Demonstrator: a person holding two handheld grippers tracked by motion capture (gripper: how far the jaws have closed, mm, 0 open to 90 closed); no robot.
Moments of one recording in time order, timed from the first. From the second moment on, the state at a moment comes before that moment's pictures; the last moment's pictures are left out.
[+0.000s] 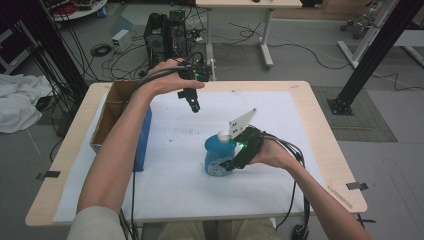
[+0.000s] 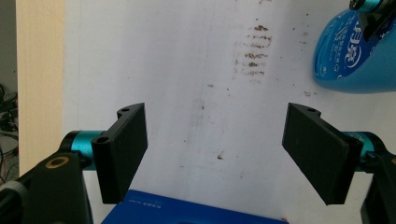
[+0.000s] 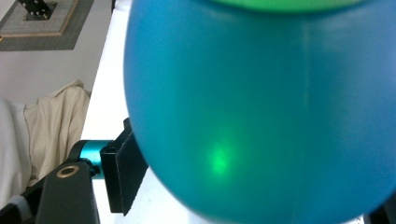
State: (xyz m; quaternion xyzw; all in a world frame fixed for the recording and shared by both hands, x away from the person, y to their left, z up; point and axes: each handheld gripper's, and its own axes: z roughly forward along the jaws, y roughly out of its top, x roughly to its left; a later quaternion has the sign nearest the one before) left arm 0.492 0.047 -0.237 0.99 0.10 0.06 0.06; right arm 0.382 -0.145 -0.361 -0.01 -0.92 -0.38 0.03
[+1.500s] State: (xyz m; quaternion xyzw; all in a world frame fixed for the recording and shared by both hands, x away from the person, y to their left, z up) left arm 0.489 0.045 -0.236 0.99 0.10 0.06 0.06; right arm 0.385 -0.149 -0.370 -0.01 -0.91 -0.40 0.02
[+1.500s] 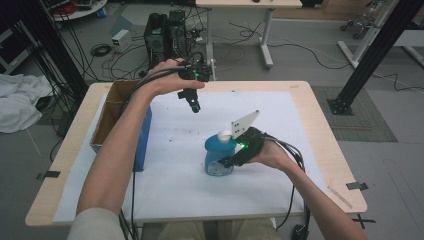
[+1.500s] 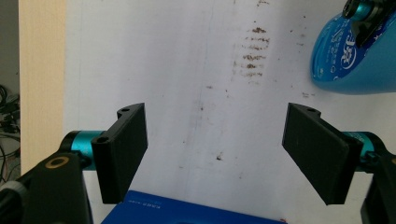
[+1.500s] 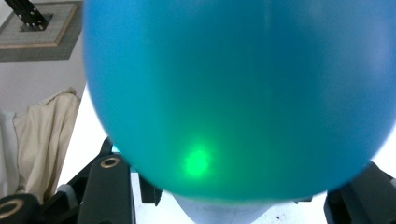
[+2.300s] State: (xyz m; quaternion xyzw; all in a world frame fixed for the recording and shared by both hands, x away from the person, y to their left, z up) left arm 0.483 0.050 -0.229 0.99 0.10 0.06 0.07; right arm 0.382 -0.151 -0.372 0.00 -0.91 -0.42 0.01
